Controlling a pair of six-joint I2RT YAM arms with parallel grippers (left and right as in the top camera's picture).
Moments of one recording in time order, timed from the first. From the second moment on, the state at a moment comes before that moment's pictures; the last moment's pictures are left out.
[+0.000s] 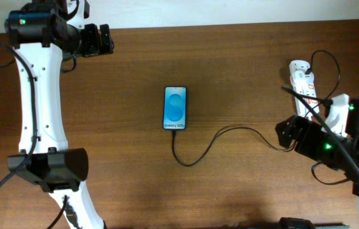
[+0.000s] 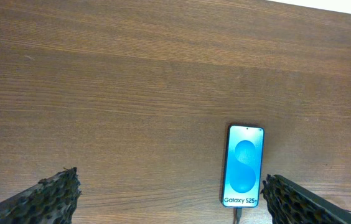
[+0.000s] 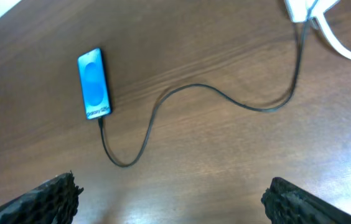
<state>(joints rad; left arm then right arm) 0.02 2.09 2.46 -1.43 0.18 -0.09 -0.16 1.01 1.36 -1.36 -0.27 0.33</state>
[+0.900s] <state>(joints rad) 0.02 2.09 2.46 -1.43 0.18 -0.09 -0.90 1.85 1.78 -1.02 -0.41 0.28</state>
